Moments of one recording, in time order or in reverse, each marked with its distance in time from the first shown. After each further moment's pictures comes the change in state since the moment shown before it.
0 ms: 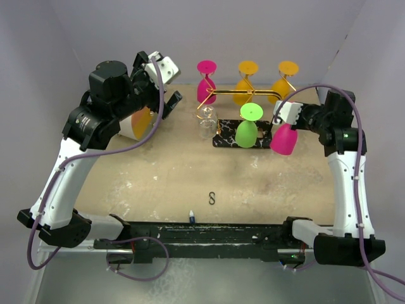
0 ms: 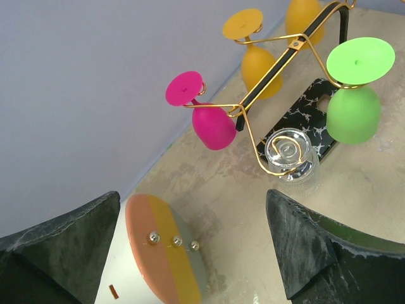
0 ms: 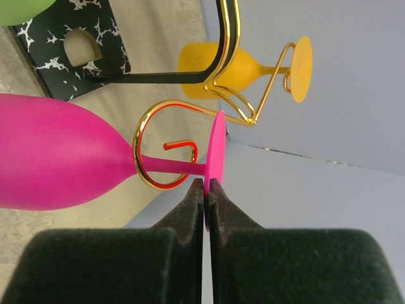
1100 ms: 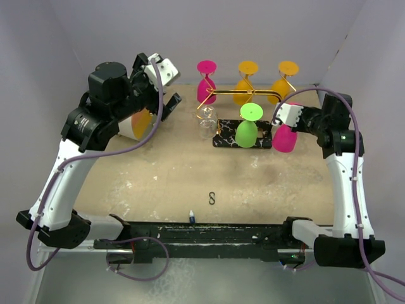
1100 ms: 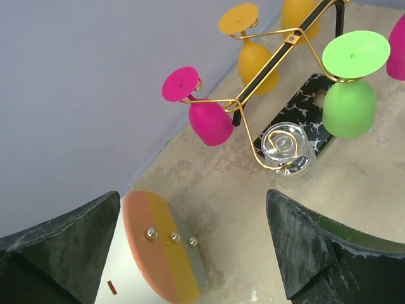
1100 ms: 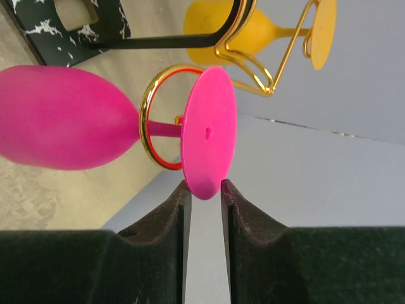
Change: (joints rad) left arm 0.000 -0.006 -0.006 -0.018 0.006 0.003; right arm 0.004 -0.008 -0.053 0.021 0.111 0.008
